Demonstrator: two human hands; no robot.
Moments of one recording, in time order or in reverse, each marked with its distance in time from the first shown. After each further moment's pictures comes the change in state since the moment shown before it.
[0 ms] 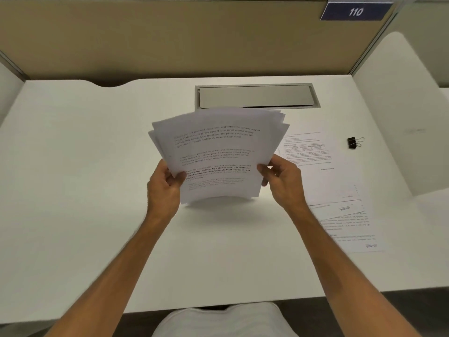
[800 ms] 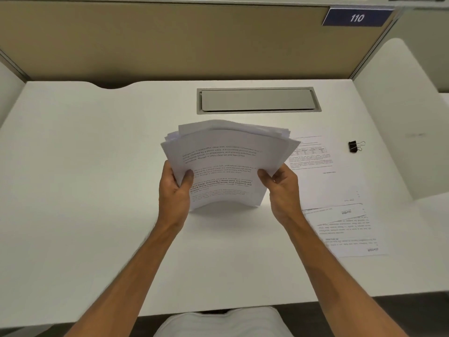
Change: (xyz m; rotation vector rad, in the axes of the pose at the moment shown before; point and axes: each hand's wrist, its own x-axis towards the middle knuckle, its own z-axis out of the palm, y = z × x) left_hand -0.011 0.011 0.014 -0.162 -0.029 0.067; right_hand -0.014 -0.004 0.020 0.379 0.038 0.078
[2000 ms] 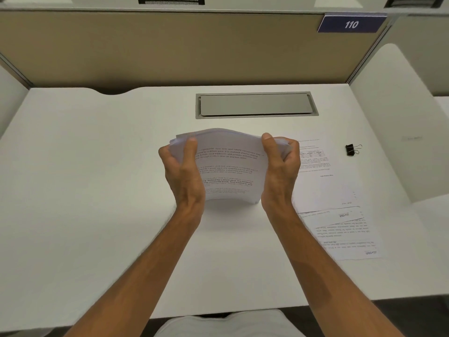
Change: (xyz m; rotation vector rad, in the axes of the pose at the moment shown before) left_hand 0.004 0.071 0.053 -0.138 0.305 -0.131; right_hand 0.009 -0.061 0.036 0.076 0.325 -0.078
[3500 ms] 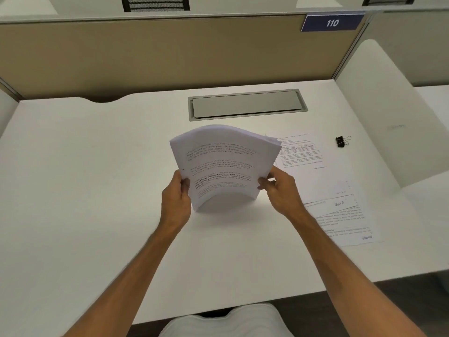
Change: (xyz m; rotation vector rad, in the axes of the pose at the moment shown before) left_hand 0.031 -0.080 -0.067 0.583 -0.371 0.224; right_hand 0.002 0.053 -0.066 -0.613 -0.399 -0.067
